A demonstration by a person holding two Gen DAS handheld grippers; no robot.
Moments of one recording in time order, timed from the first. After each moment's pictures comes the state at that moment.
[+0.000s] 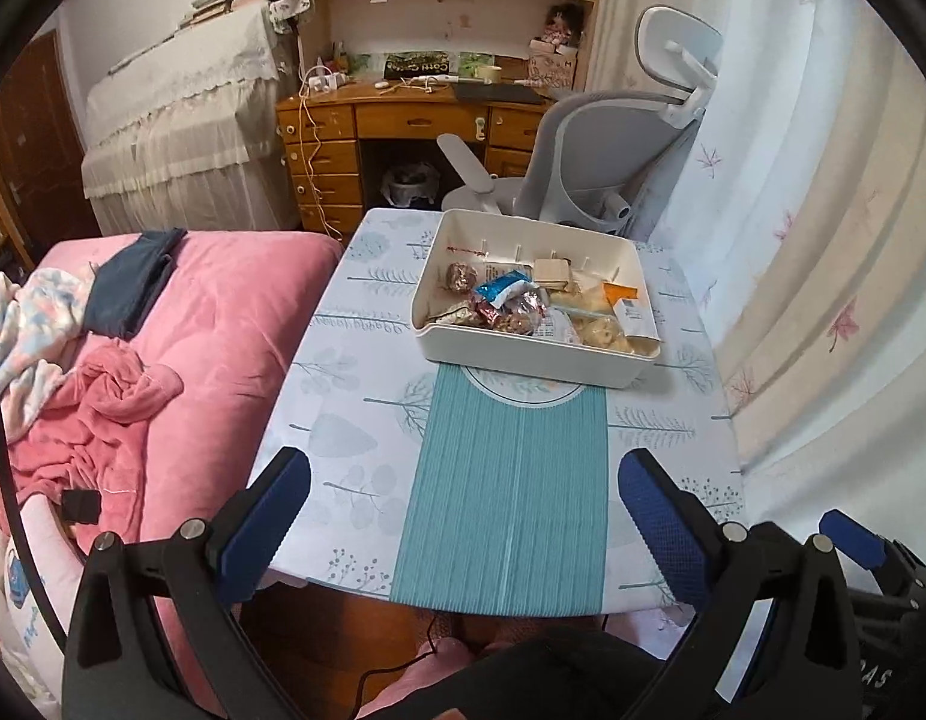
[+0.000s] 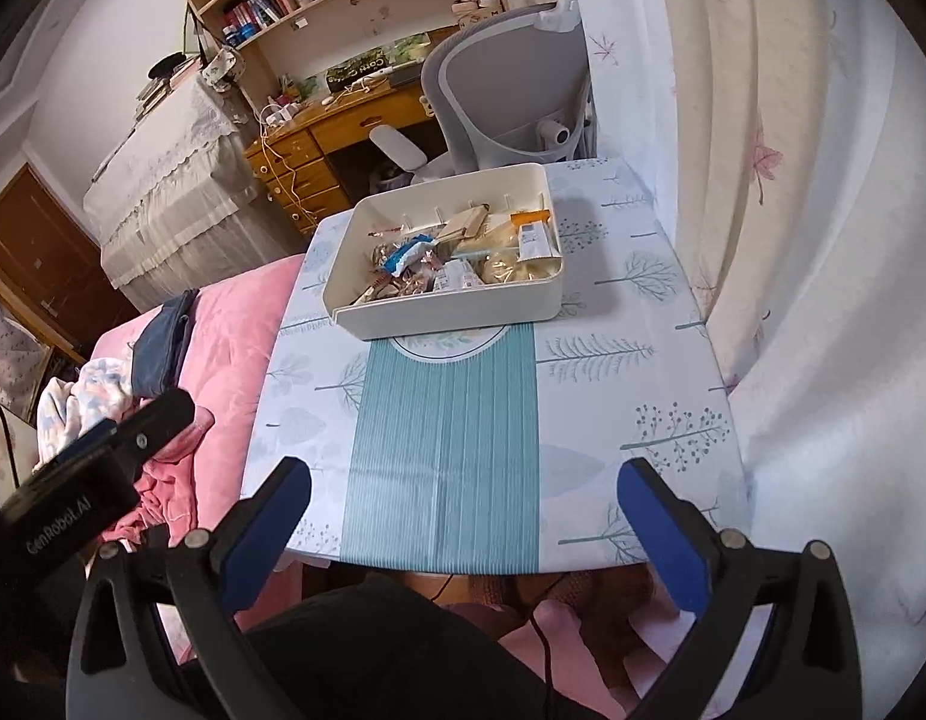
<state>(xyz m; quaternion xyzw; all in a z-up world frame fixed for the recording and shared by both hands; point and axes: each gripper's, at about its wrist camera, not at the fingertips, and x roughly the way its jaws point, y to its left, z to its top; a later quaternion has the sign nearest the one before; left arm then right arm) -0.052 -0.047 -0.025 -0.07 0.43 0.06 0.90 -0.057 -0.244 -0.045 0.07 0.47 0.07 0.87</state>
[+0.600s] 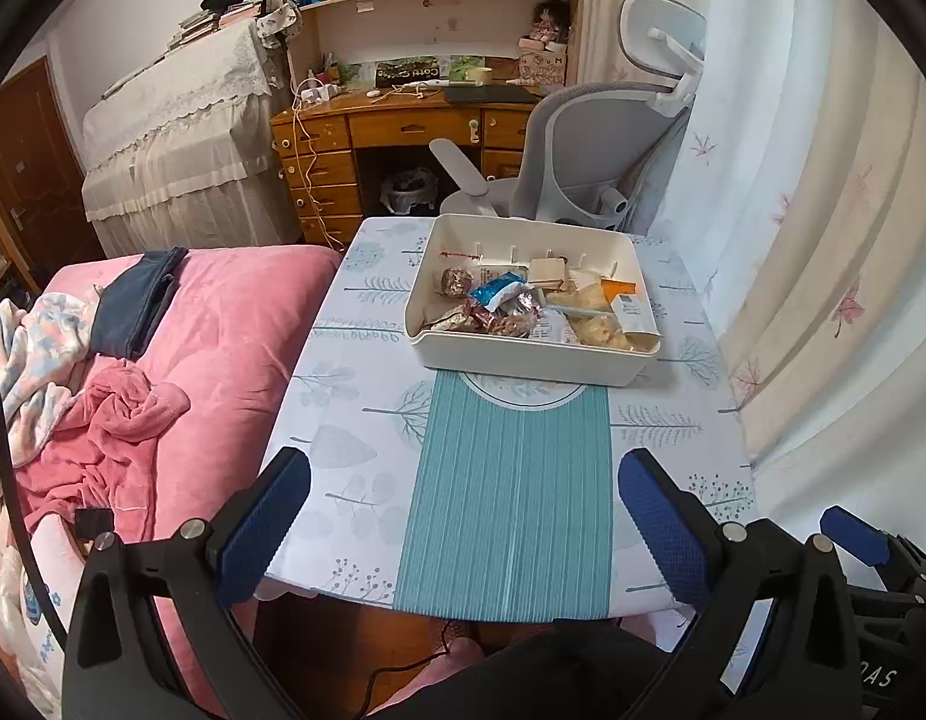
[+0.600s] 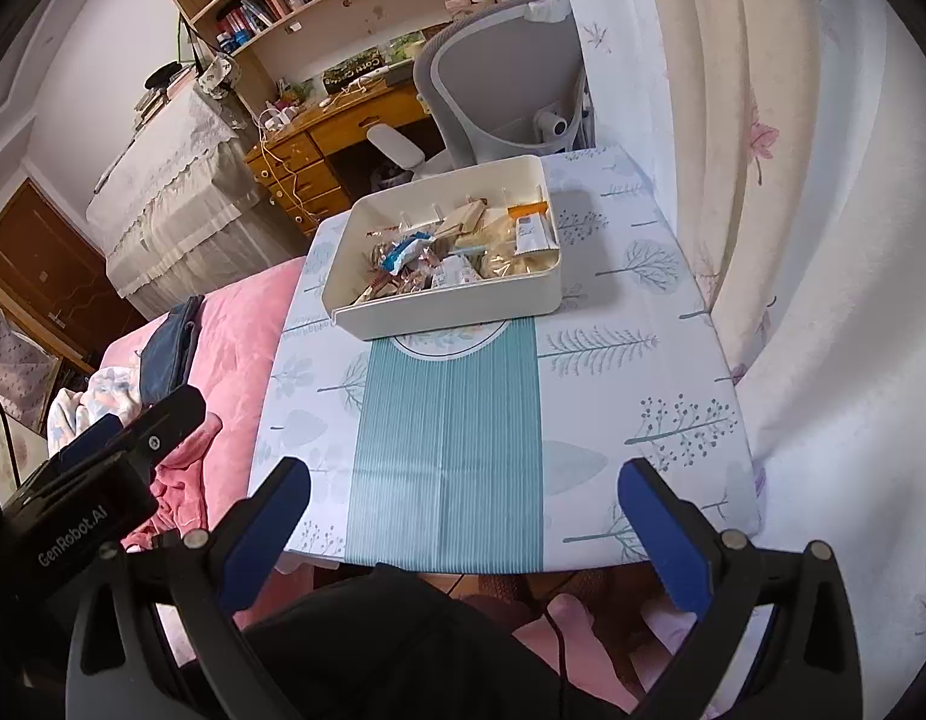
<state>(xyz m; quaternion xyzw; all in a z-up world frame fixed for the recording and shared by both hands) -0.043 -0.064 -0.023 -0.05 0.43 0.06 0.90 -0.052 -0.255 -0.051 0.09 0.48 0.08 0.87</state>
